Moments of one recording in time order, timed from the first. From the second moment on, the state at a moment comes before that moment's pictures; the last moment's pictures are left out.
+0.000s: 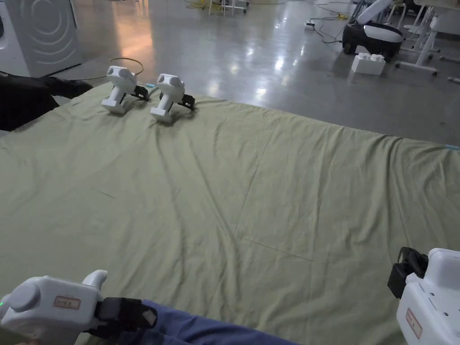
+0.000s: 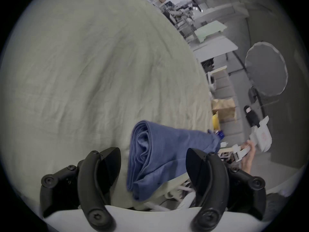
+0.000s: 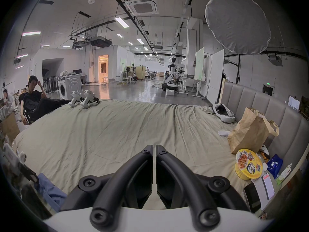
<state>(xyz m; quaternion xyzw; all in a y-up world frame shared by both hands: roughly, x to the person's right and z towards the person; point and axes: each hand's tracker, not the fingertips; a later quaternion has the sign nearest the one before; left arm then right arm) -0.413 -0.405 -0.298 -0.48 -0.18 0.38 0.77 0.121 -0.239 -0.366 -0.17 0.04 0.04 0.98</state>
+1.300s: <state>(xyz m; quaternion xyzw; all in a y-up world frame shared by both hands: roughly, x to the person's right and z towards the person) -0.392 -0.289 -0.278 -0.51 -0.01 0.22 0.83 0.115 -0.257 -0.369 -0.22 0.06 0.03 0.97</state>
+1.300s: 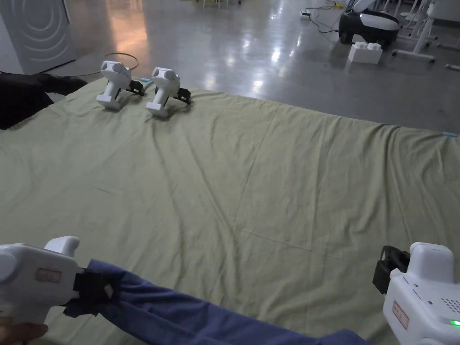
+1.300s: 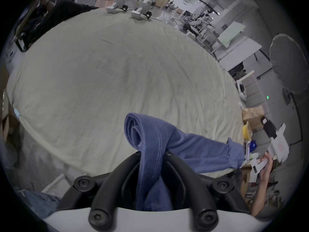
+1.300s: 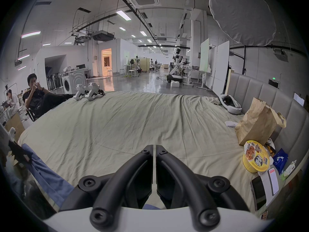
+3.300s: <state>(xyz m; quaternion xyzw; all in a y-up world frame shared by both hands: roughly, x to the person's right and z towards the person) -0.155 -0.359 -0.331 -0.59 -0.18 0.17 0.77 0.153 -0.282 -0.351 -0.27 0.04 0.00 0.96</state>
